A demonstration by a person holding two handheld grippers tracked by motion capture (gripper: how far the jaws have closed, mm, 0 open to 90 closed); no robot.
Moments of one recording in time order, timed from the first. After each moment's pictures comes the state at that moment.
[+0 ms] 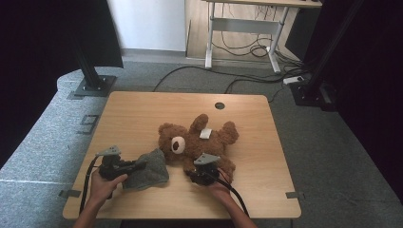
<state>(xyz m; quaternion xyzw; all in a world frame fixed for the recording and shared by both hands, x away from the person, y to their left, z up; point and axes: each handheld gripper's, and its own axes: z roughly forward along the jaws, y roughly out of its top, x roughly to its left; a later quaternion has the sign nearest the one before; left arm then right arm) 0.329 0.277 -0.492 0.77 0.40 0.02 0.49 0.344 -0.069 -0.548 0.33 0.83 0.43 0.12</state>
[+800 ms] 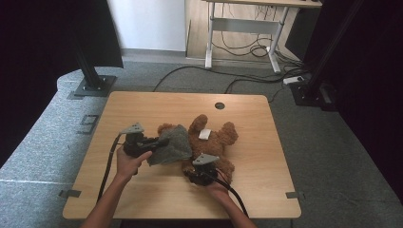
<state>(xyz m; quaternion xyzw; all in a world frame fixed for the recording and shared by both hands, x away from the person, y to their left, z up) 0.386 0.196 -0.449 0.76 0.36 0.05 0.53 0.343 -0.064 -0.549 0.32 0.83 0.44 0.11</state>
